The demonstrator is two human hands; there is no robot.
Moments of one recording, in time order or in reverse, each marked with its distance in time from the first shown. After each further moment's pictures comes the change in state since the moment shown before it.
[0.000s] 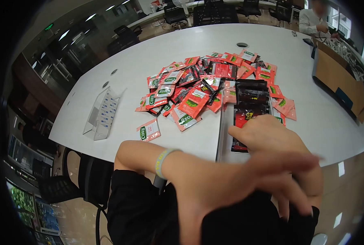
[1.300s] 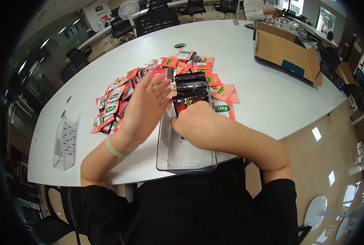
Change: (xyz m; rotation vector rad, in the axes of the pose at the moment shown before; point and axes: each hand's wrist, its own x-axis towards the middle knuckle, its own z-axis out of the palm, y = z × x) left_hand -0.003 -0.008 -0.062 0.083 1.160 -0.537; right_hand -0.002 0.008 0.016 -0.141 0.154 0.039
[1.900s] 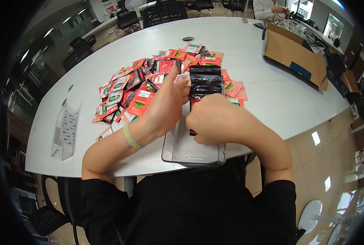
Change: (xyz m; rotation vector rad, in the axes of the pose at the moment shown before) left_hand 0.009 -0.019 0.005 -0.022 -0.138 -0.167; right_hand -0.004 0.000 -0.019 0.051 -0.162 -0.006
